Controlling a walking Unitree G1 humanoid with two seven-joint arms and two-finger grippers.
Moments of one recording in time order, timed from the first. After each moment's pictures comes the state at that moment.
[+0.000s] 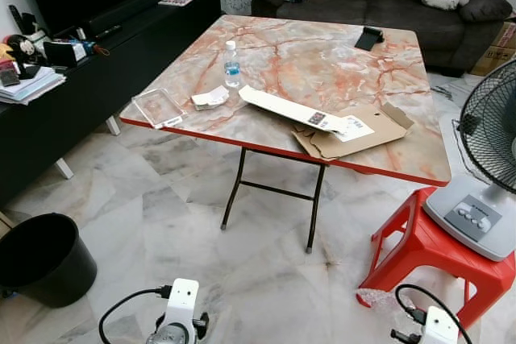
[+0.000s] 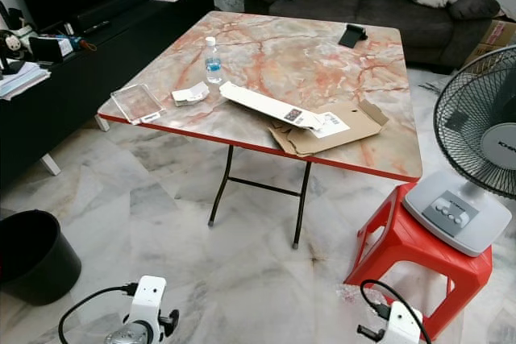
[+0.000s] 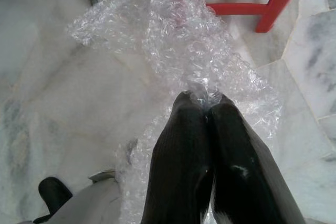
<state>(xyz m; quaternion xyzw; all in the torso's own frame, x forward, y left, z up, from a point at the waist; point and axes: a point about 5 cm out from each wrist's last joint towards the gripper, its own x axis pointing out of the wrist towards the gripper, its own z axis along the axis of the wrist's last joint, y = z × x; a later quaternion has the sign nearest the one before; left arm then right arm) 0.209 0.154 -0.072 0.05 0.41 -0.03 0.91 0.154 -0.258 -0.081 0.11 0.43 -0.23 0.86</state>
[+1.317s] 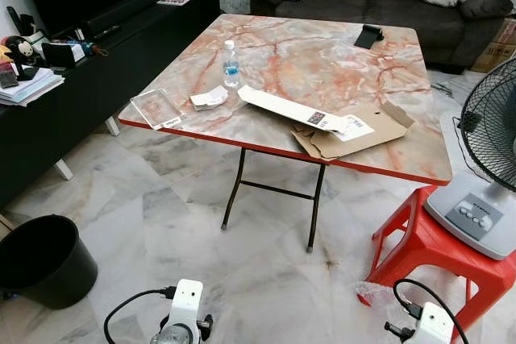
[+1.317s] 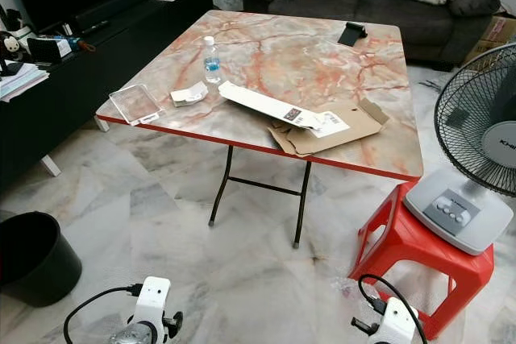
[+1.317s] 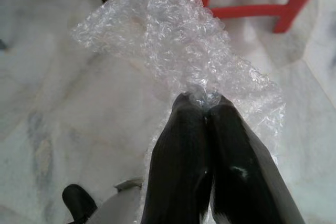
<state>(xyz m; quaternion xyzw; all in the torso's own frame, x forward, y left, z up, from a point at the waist) 0.211 0.146 -0.072 0.05 0.42 -0.04 0.91 0.167 -0.248 -0.079 0.14 0.41 -0.22 0.87</state>
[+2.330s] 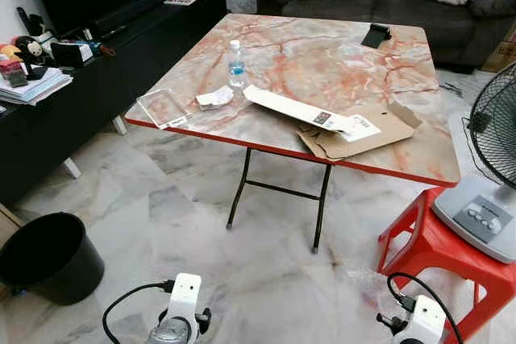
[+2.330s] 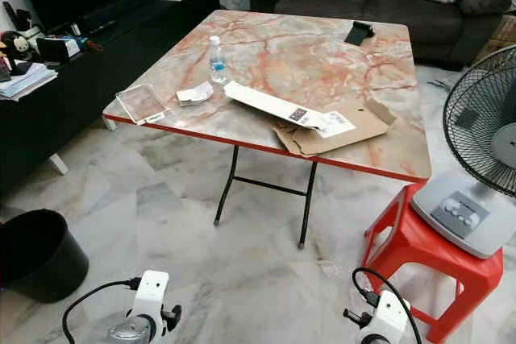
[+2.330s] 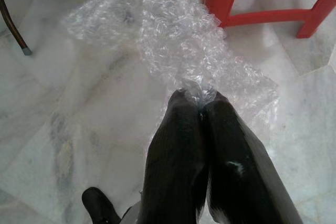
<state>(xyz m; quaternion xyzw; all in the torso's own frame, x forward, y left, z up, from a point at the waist) 0.217 0.153 -0.069 0.05 0.42 -0.03 0.91 0.174 -0.239 -0.077 0.16 0.39 -0.21 0.88</state>
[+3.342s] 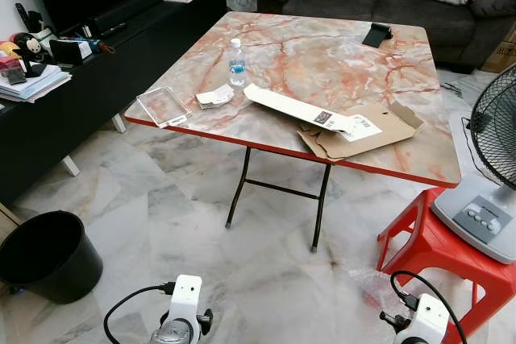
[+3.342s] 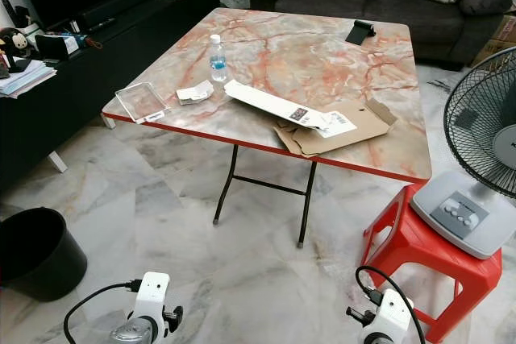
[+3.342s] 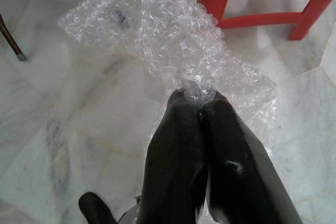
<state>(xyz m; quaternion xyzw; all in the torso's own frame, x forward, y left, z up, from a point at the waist) 0.214 0.146 -0.071 0.04 0.42 -0.02 0.91 0.175 -0.245 -0.075 0.16 0.38 -0.22 0.88</state>
